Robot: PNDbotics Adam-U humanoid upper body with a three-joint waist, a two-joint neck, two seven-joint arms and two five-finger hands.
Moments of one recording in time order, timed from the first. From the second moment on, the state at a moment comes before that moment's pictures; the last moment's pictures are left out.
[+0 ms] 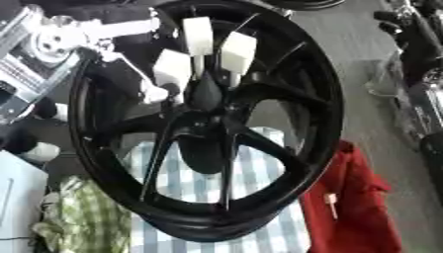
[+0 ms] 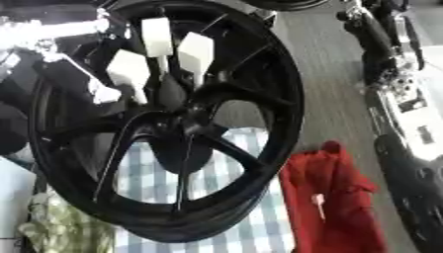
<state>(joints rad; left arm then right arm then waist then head) -1.01 0.60 -0.61 -1.62 -0.33 0.23 -0.67 -0.43 -0.44 -0.04 -1.70 -0.36 0.17 -0.36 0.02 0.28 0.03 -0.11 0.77</state>
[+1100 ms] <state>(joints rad) -1.01 0.59 -0.61 -1.62 -0.33 0.22 -0.64 -0.43 -0.44 -0.04 -1.70 -0.36 0.17 -0.36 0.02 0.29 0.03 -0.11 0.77</state>
